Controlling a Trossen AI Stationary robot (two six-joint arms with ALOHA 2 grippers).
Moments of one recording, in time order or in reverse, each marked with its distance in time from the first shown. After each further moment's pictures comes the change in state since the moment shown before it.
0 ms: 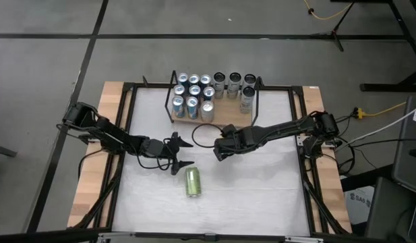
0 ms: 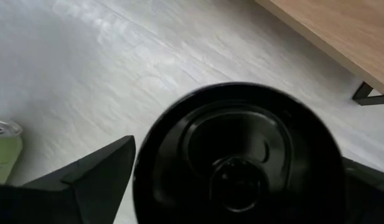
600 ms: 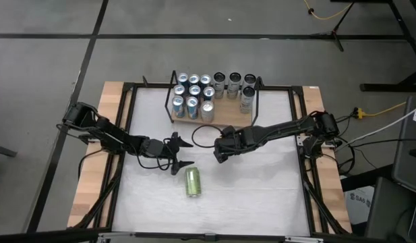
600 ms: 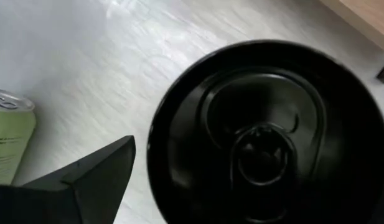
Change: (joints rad) left arm 0.000 0.000 0.000 0.000 0.000 0.000; right arm 0.000 -0.002 0.001 0.000 -0.094 -0.001
